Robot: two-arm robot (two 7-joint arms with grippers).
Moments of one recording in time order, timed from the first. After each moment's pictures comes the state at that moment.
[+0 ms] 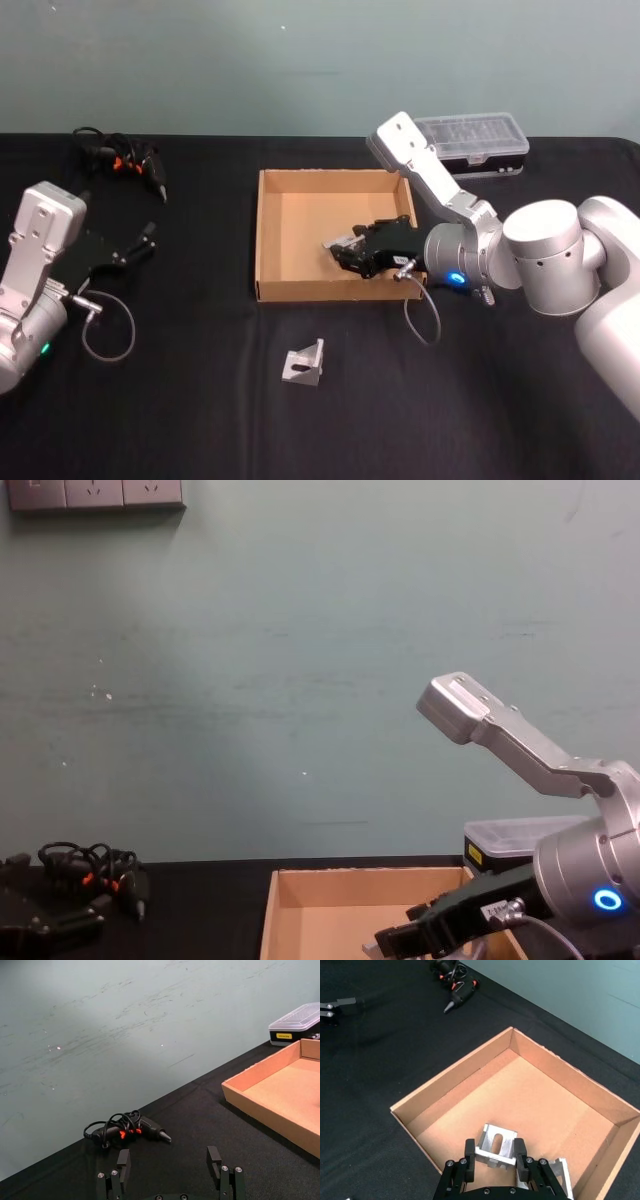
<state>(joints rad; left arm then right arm) -0.20 0.60 0.45 -1.41 -0.25 -0.12 0.03 0.57 0.32 -0.58 -1.28 0.19 0.52 0.46</state>
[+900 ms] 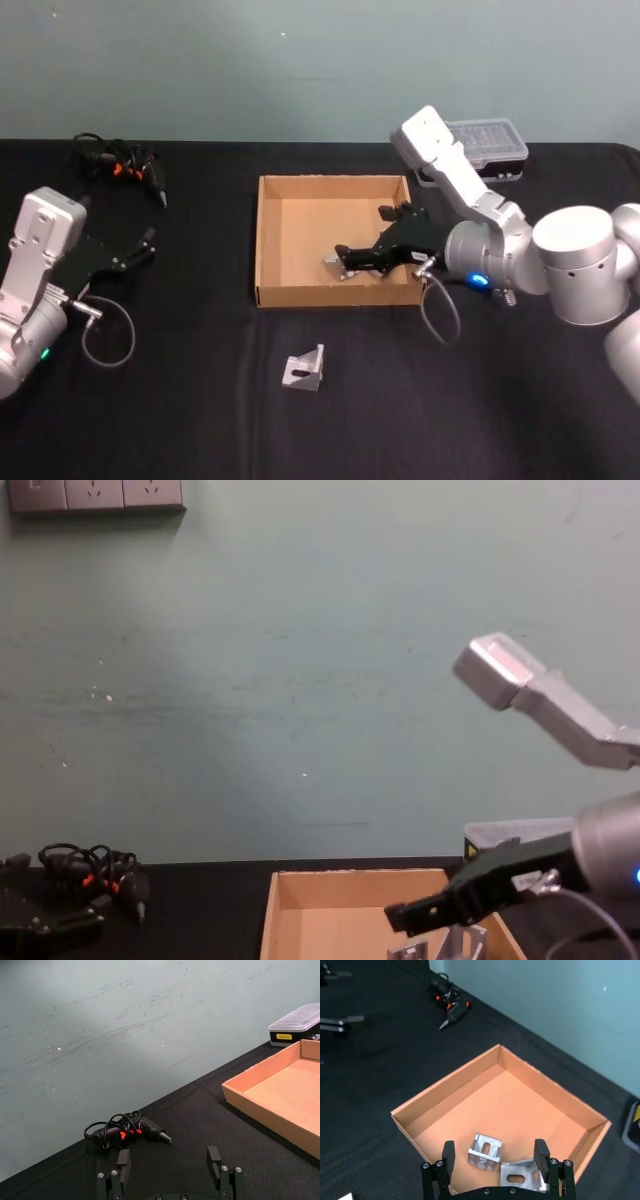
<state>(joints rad) -0.20 0.60 0.45 -1.41 -0.25 -0.12 0.03 0.50 0.36 -0.51 -1.40 0.17 0.49 0.46</state>
